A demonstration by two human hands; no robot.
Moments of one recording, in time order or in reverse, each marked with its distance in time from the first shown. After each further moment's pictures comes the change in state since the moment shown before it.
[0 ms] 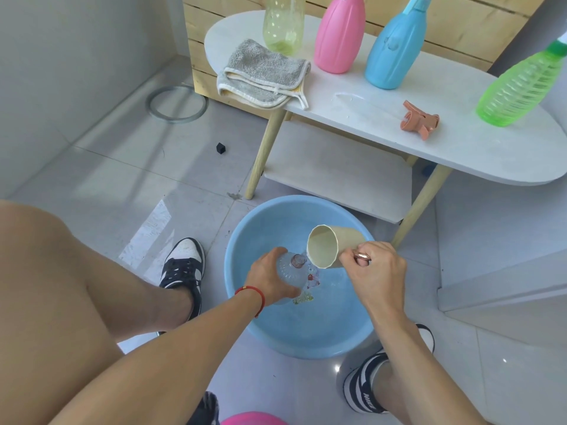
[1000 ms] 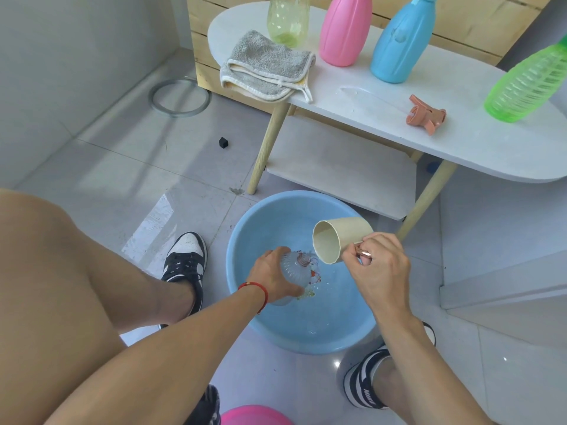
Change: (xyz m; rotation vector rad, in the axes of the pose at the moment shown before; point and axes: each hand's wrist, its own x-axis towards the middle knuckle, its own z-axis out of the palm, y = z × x) left_hand 0.004 -0.005 0.007 0.051 -0.034 -0.010; right_hand -0.001 0.008 0.002 -0.040 0.102 -0.196
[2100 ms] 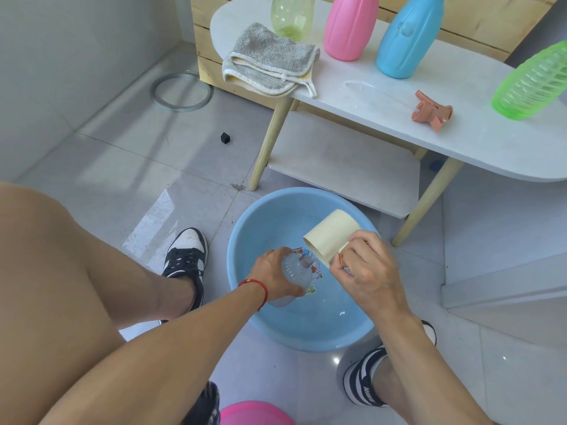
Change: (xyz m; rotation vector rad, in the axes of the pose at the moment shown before) left_hand -0.002 -0.001 0.000 0.028 -0.048 -0.011; right_hand -0.004 -0.001 0.003 -0.148 0.055 -0.531
